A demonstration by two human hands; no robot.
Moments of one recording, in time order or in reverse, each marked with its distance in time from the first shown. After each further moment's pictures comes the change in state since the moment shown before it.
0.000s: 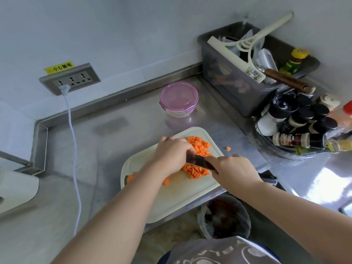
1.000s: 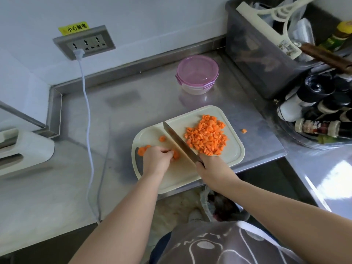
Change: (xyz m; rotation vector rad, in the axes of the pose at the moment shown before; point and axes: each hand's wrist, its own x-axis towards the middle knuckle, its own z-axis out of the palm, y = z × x) left_hand -0.072 -0.034 0.065 -0.920 0.196 -0.900; right_hand 0.002 -0.067 0.041 0.706 -0.193 0.099
